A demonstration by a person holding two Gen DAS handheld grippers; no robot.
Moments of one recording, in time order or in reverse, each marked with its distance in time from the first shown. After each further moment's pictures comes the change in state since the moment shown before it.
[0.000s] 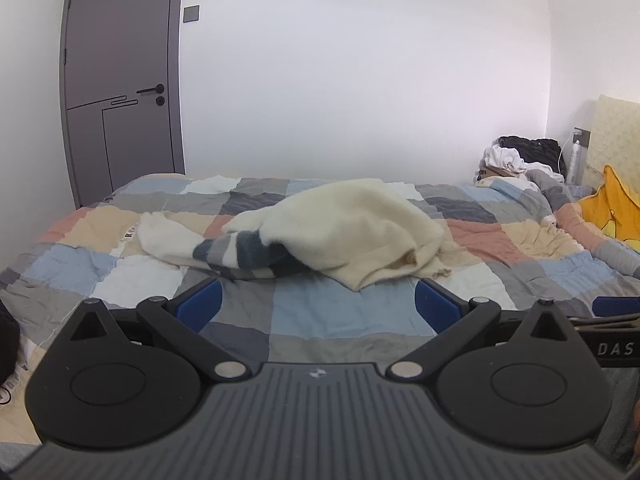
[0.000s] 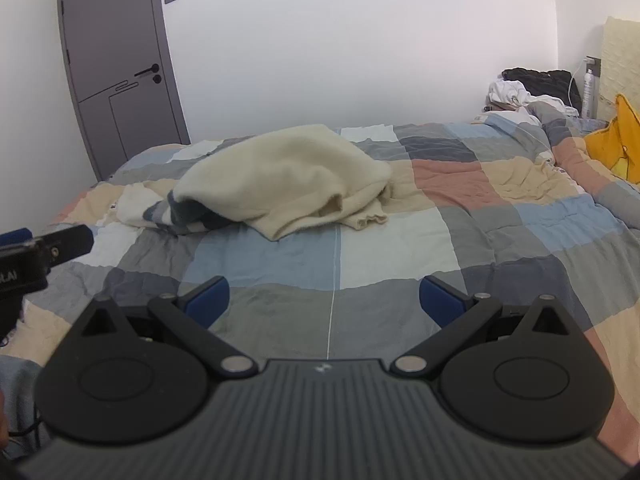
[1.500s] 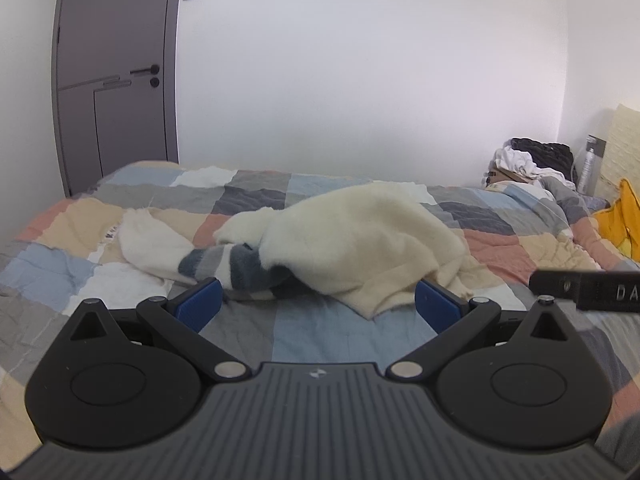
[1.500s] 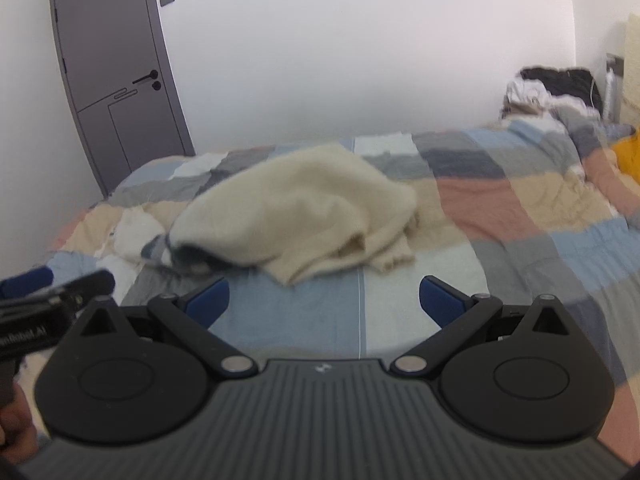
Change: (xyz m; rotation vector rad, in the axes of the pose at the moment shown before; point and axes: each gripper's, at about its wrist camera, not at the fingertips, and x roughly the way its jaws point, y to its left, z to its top) left arm 0.106 0.030 0.043 -0.049 0.054 -0.012; right arm 0.076 0.017 0.072 0.022 0.001 0.019
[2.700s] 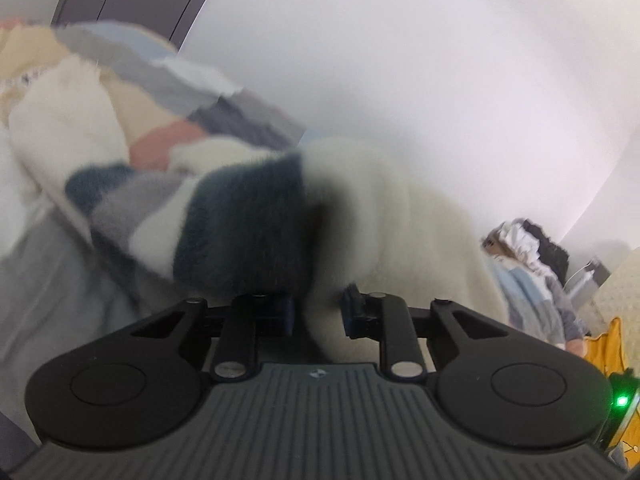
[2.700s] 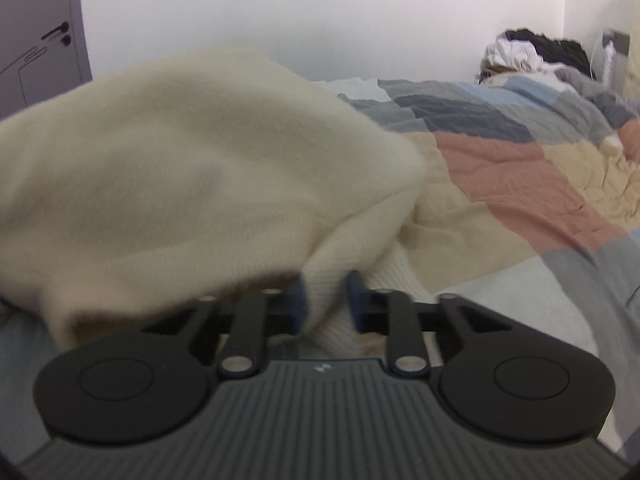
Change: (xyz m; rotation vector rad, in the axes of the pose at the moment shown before) left arm 0.282 0.105 -0.029 -0.463 0.025 -0.182; right arm 0.277 -0.030 -0.023 -0.006 0.074 -0.196
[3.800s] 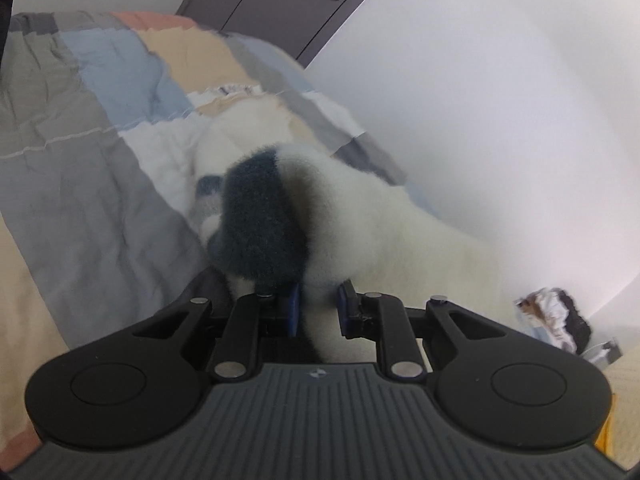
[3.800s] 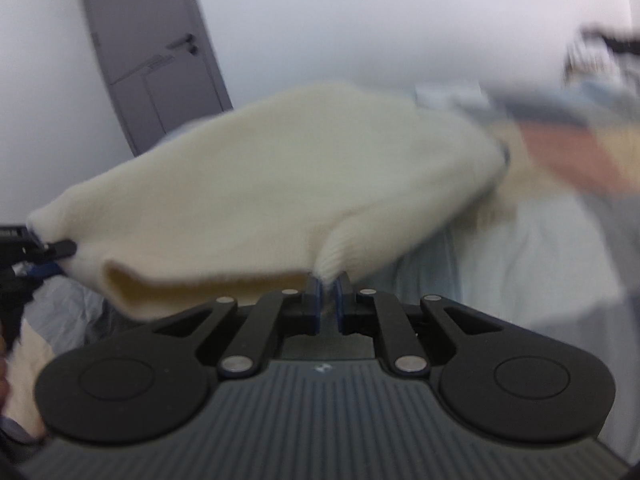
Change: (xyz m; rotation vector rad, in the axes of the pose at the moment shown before) left arm -0.207 0.064 -0.019 -0.249 -0.029 0.237; right arm -0.161 0.032 -0.042 0.039 0.056 0.360
